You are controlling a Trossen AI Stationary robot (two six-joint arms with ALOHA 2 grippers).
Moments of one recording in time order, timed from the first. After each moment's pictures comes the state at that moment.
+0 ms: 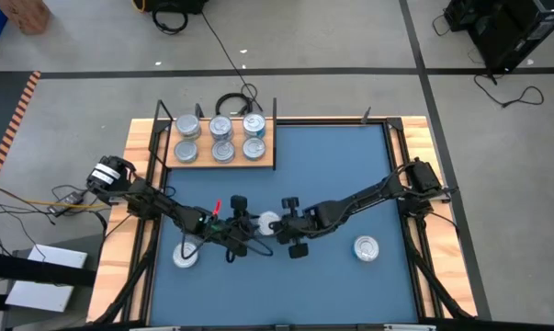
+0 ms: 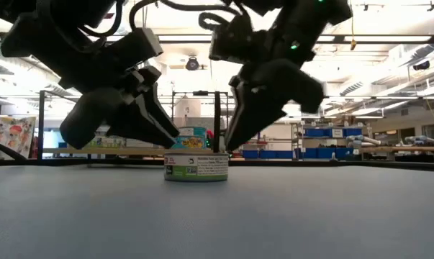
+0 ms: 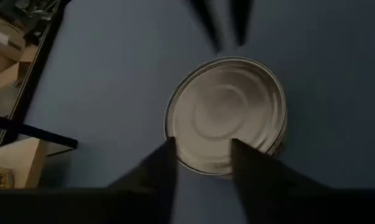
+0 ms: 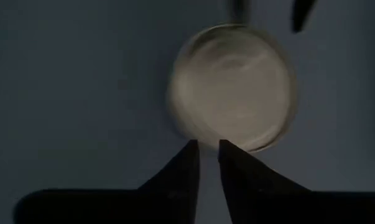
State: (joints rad) left arm -0.40 1.63 0.68 0.18 -0.63 0.10; right arm 0.26 1.94 1.30 -0.43 0.27 -0.01
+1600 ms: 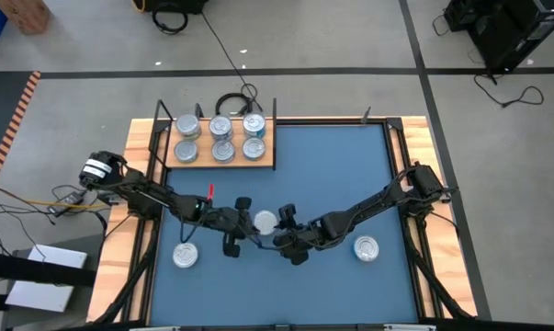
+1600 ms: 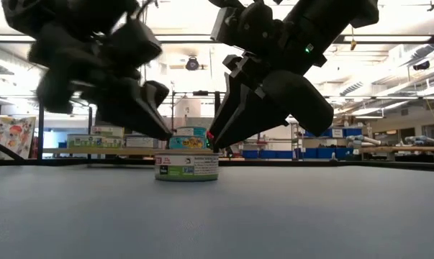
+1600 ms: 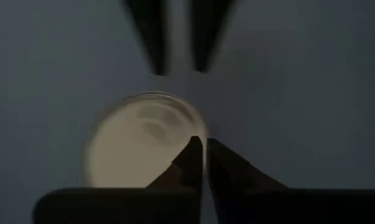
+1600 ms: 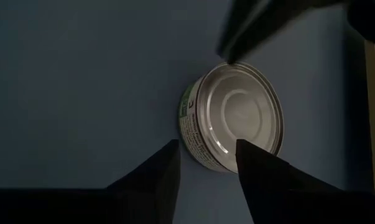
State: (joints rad) left arm -0.26 1.53 0.60 0.28 -0.13 0.05; right arm 0.34 1.94 1.21 -0.20 0.44 -0.22
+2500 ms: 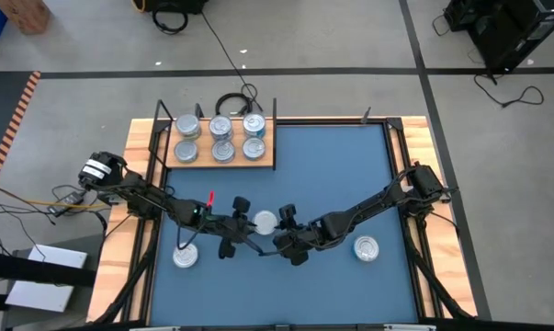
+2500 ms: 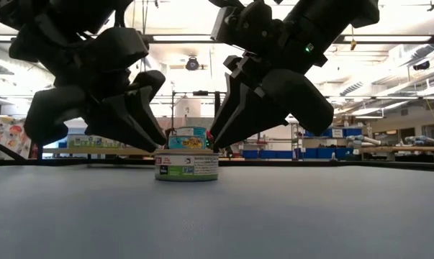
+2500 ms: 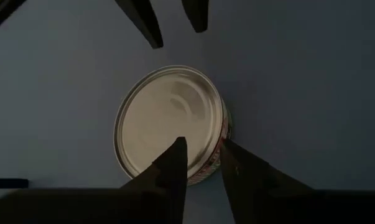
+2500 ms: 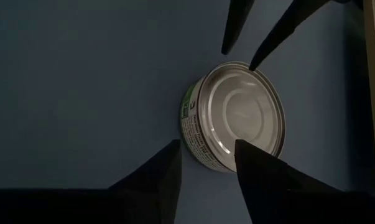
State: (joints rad) left arm -0.33 1.53 0.60 0.18 -0.33 0.32; right arm 0.34 1.95 1.21 -0.20 0.44 -0.20
